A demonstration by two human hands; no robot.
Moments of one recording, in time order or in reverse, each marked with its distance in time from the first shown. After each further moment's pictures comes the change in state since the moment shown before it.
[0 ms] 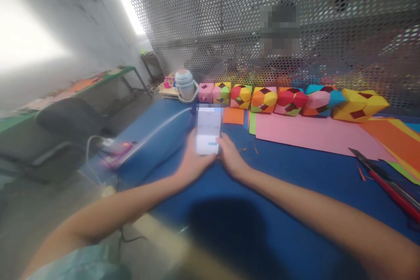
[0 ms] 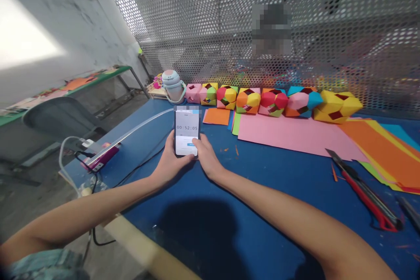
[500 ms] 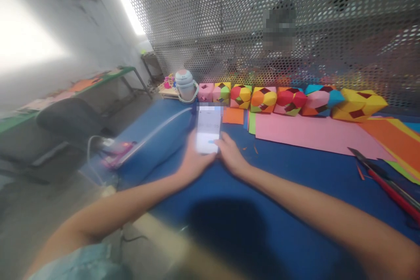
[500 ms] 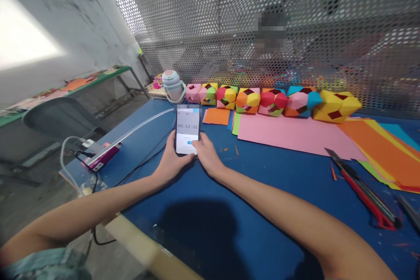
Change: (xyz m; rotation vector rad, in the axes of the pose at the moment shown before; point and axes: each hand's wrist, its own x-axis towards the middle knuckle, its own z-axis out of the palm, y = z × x) left_hand 0.002 0.001 0.002 0.060 0.034 0.040; right_hand 0.002 -0.007 0.001 -0.129 0.051 -0.015
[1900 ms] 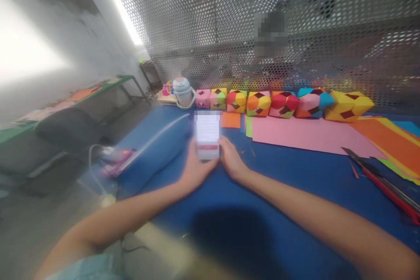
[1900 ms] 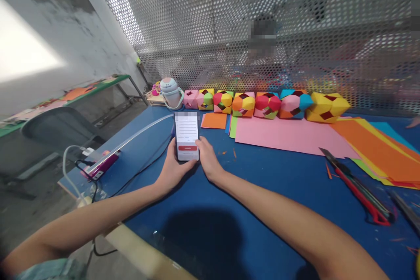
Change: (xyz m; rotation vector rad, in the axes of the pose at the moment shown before) left_hand -0.007 -0.013 0.005 -0.076 -0.003 -0.002; right_hand 0.006 0.011 -0.001 0.186 0.046 -0.132
